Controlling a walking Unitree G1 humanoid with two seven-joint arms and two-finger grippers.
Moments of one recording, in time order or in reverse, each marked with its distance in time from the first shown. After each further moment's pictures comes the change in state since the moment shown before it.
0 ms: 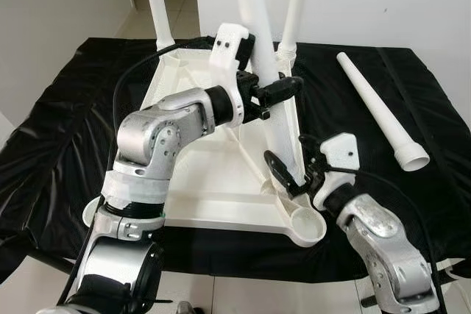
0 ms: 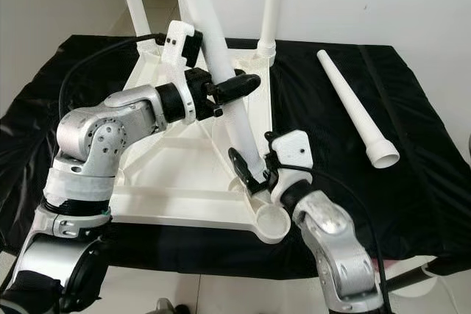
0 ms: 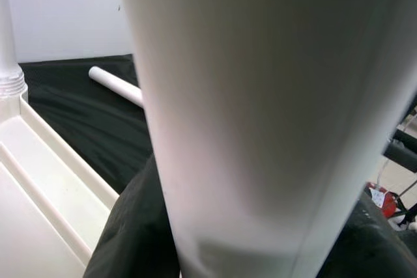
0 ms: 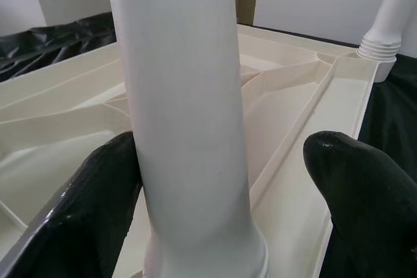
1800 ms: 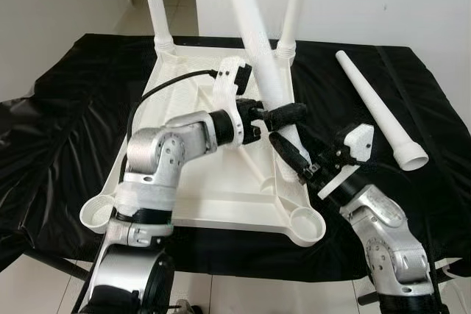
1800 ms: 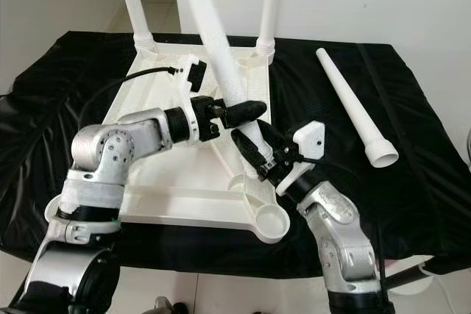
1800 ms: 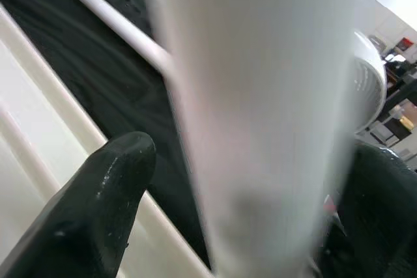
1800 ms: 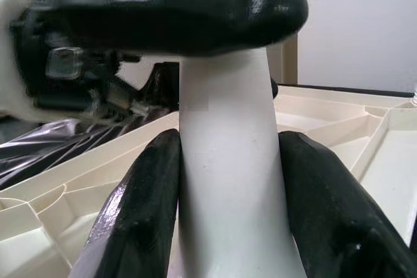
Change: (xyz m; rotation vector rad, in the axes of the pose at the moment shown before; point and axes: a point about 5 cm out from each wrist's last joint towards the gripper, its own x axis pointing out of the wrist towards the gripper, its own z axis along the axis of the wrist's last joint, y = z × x) left arm 0.001 0.018 -0.034 -0.269 0.100 0.006; right arm -0.005 -0.008 0.003 0.160 -0.244 0.180
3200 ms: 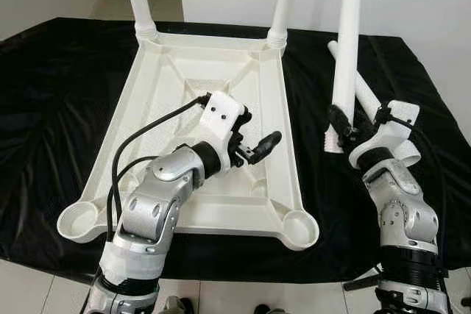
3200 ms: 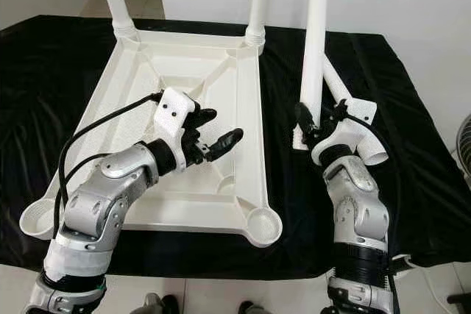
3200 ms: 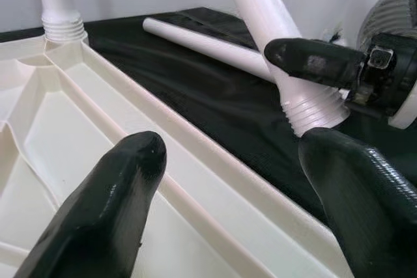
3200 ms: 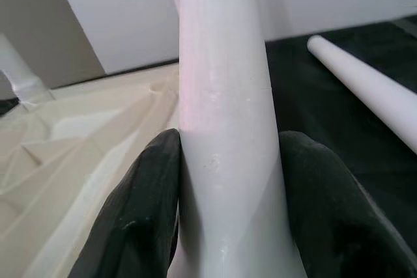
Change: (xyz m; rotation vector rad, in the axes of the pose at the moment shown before) left arm -0.035 -0.017 -0.037 0.472 -0.072 0.189; right arm 0.008 -0.089 0.003 0.095 0.010 -0.555
